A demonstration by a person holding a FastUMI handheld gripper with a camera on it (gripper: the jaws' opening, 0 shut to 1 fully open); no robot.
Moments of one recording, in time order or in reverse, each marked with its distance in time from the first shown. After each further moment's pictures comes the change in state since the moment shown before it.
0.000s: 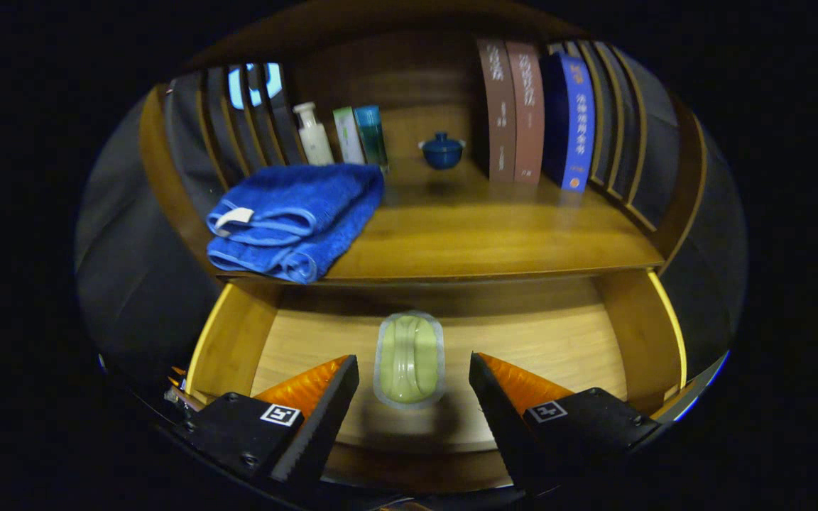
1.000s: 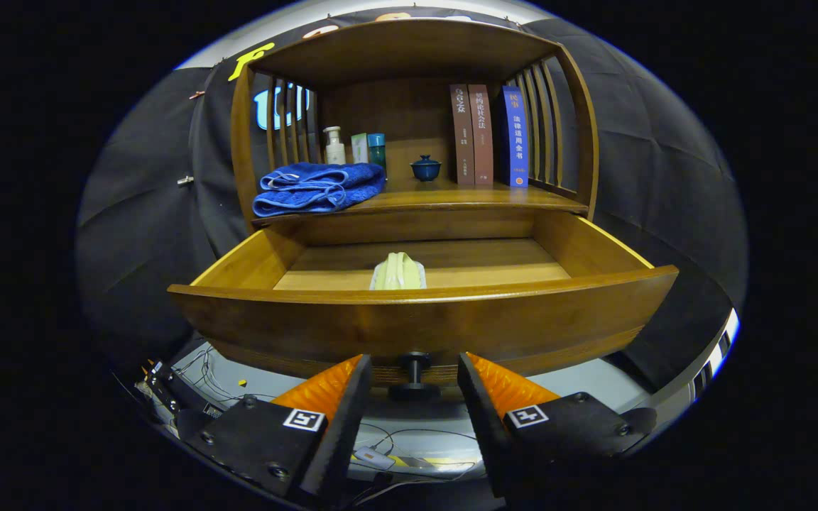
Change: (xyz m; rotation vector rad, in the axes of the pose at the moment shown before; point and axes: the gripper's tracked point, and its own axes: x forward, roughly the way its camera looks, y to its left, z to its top) arm -0.088 -0.004 -0.116 -0.040 -0.364 -0.043
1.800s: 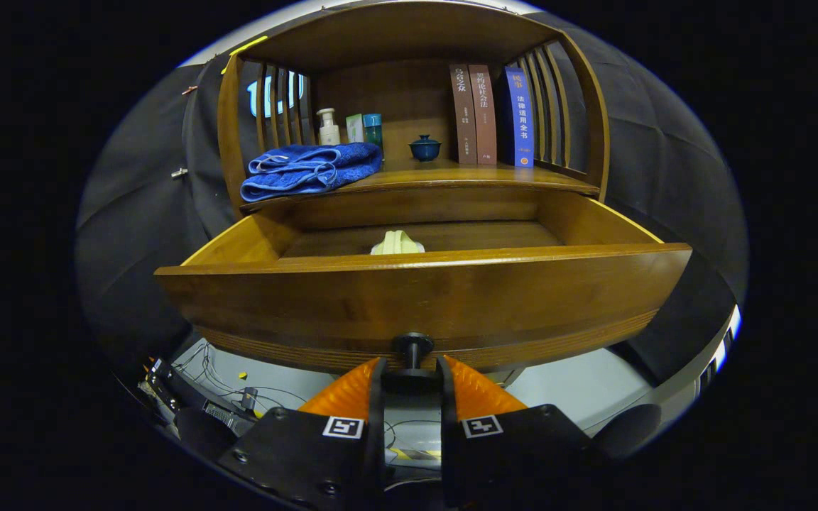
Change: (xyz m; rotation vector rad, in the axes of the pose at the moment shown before) arm 0.024 -0.005 -0.025 0.020 0.092 -0.018
